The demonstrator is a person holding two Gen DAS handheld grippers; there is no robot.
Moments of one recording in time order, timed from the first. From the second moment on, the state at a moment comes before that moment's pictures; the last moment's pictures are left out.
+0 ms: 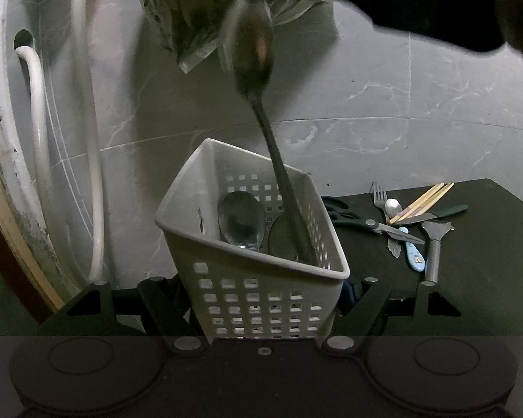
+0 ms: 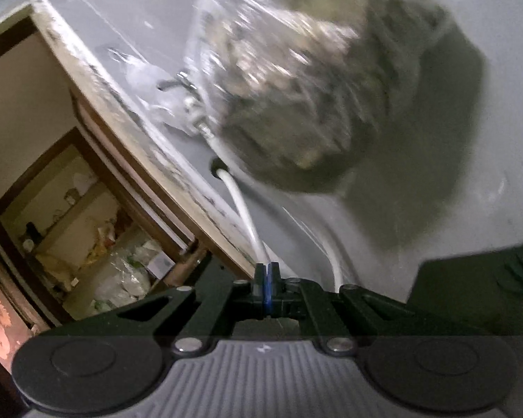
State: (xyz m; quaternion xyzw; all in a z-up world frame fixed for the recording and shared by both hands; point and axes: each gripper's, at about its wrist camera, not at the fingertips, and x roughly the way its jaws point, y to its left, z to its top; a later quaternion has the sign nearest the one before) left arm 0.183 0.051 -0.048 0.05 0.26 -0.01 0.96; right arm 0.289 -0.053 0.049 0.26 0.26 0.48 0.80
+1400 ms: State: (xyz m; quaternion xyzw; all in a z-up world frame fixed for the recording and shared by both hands) left arm 0.201 0.002 -0.043 0.06 0.30 0.07 0.95; right arm 0.331 -0.250 -0.081 0.21 0.32 0.23 0.89
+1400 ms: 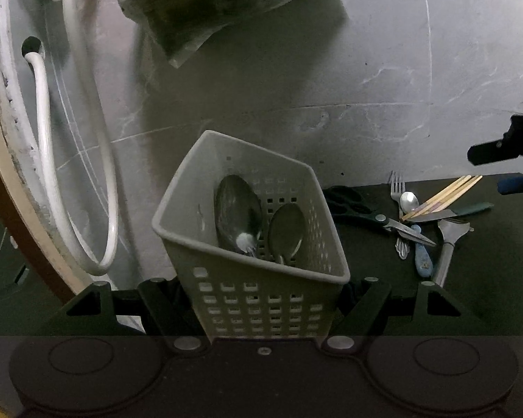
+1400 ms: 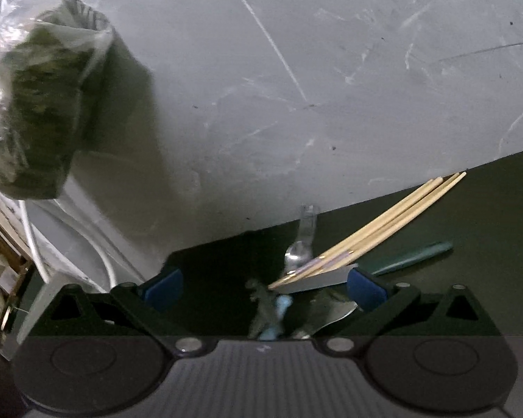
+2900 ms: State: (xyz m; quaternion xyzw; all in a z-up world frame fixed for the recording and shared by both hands) left arm 0.206 -0.010 -0.044 0.03 0.30 0.10 0.95; right arm 0.430 -0.208 -0.144 0.11 0.33 0.31 0.88
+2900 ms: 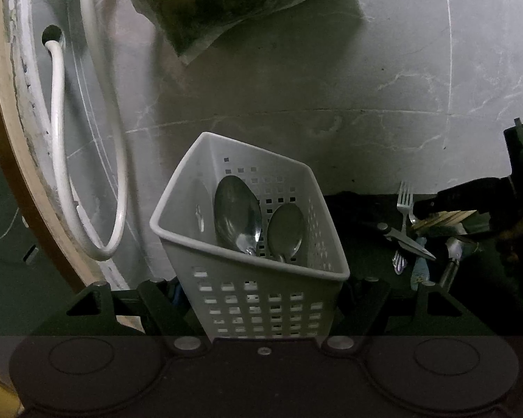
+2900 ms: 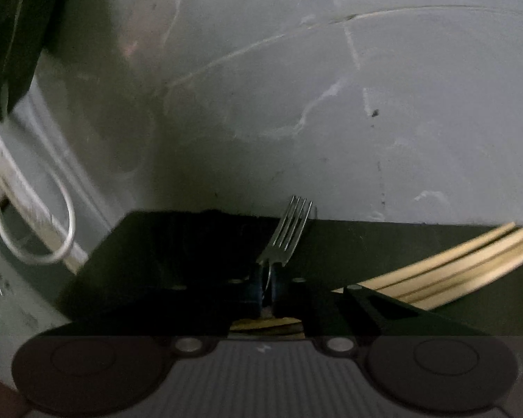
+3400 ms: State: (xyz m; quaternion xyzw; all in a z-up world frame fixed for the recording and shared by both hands) left arm 0.199 0.009 -0.043 0.04 0.29 0.05 0.95; right arm 0.397 -0.214 -0.104 0.19 0.28 0.24 0.91
